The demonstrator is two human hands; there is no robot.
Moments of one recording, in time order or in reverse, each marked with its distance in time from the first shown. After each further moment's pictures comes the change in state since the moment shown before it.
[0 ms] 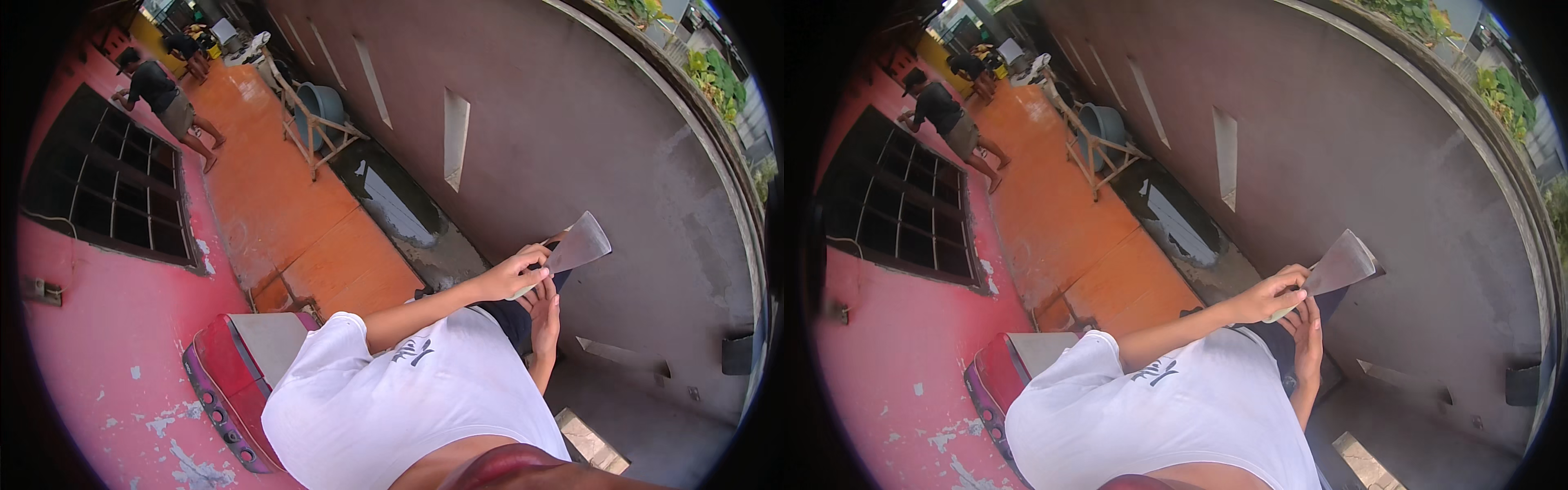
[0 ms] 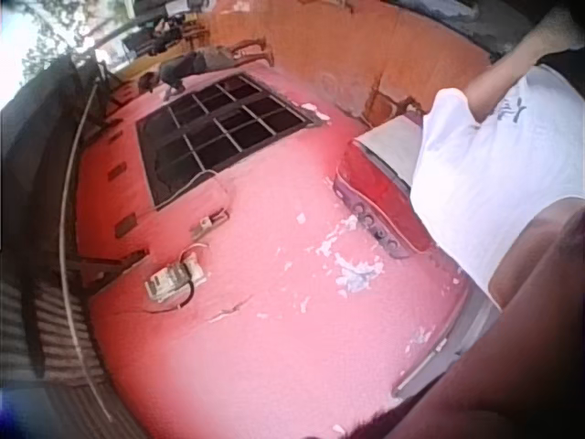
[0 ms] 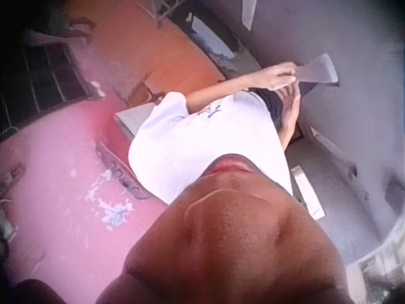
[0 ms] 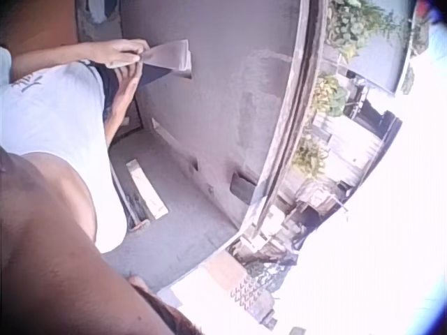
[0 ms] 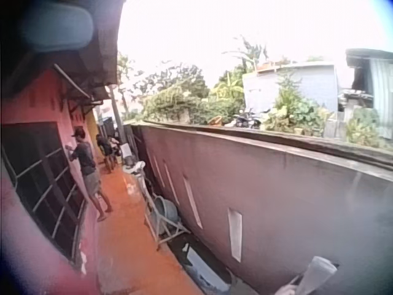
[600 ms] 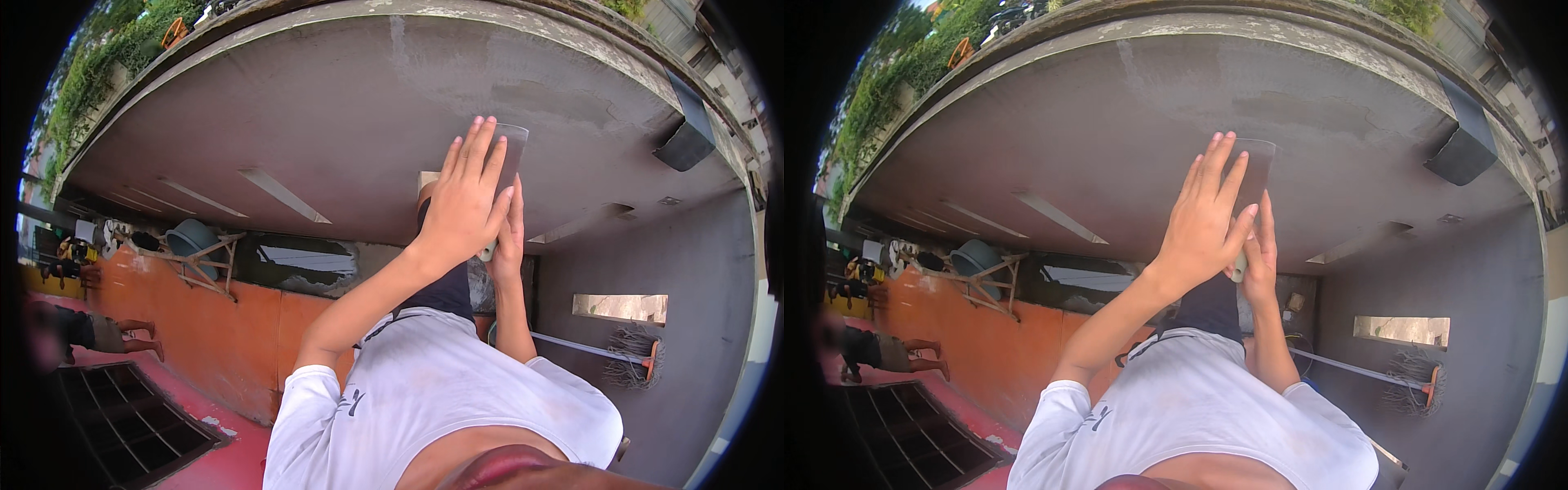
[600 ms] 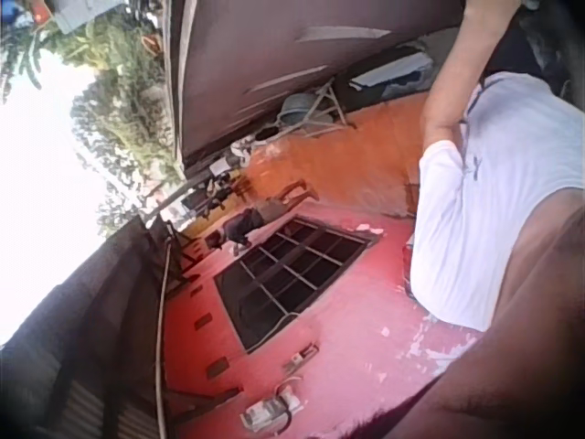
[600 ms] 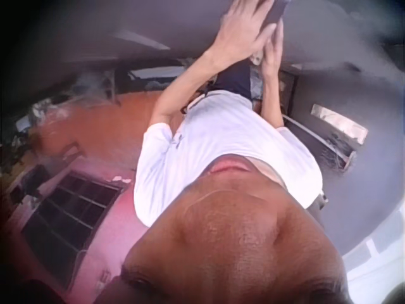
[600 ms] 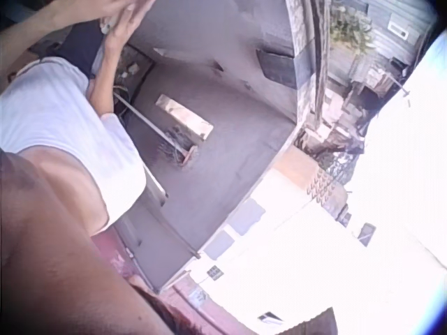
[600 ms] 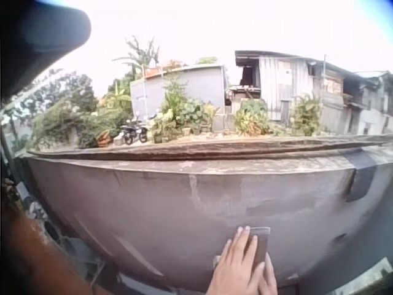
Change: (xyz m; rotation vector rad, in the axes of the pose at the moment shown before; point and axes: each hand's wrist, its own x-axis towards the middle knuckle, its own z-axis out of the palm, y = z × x) left_hand 0.155 0.076 0.117 0.902 -0.168 0.481; right_hand 0.021 -0.086 -0.064 0.094 0.556 -0.486
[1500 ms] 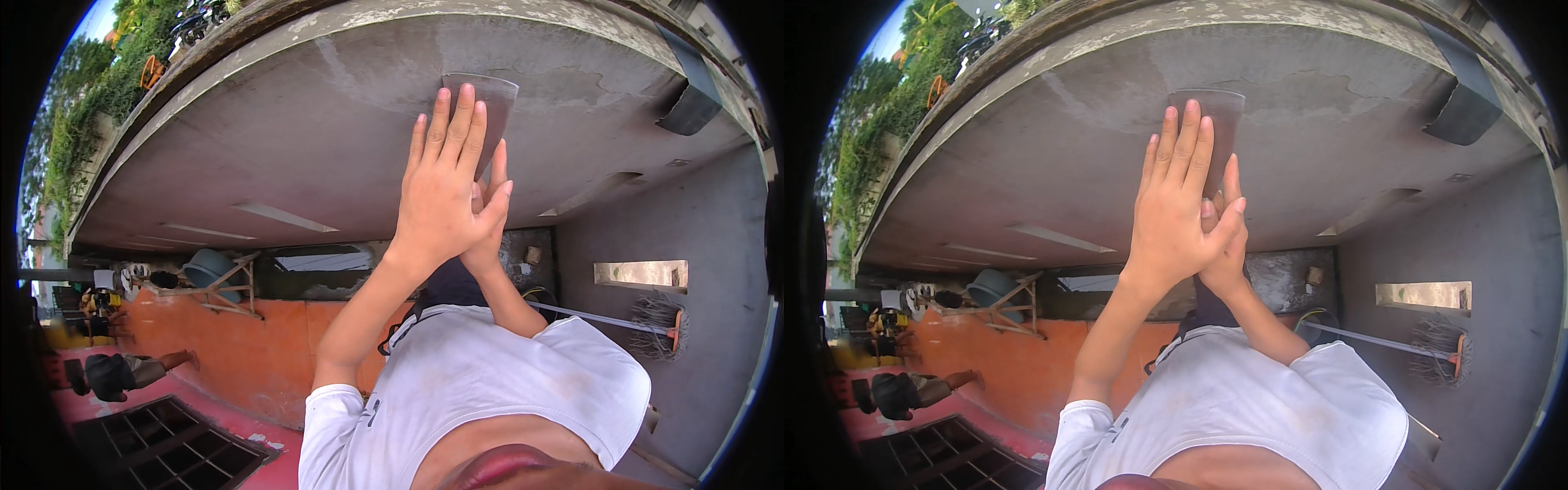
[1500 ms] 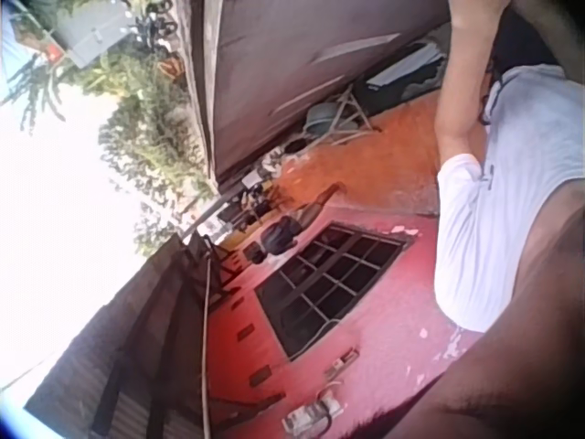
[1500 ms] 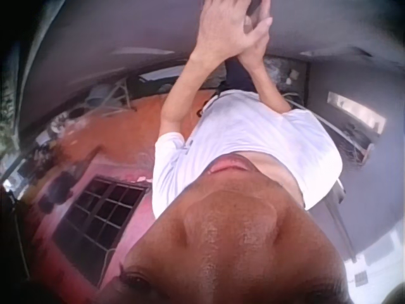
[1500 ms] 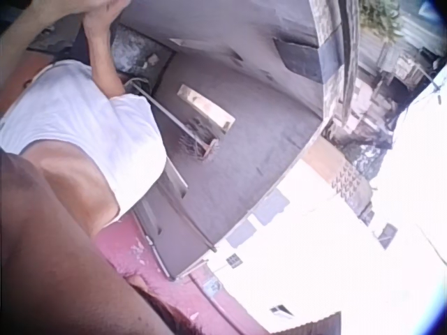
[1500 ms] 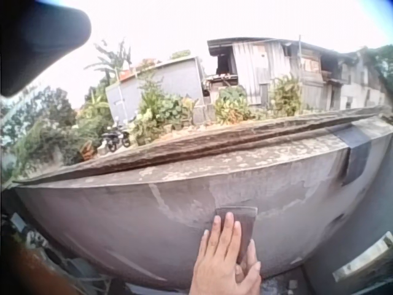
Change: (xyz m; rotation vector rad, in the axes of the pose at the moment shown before) left_hand 0.039 -0.014 -0.008 0.121 -0.067 0.105; right_hand 0.042 -0.010 0.060 -0.130 0.091 -0.279
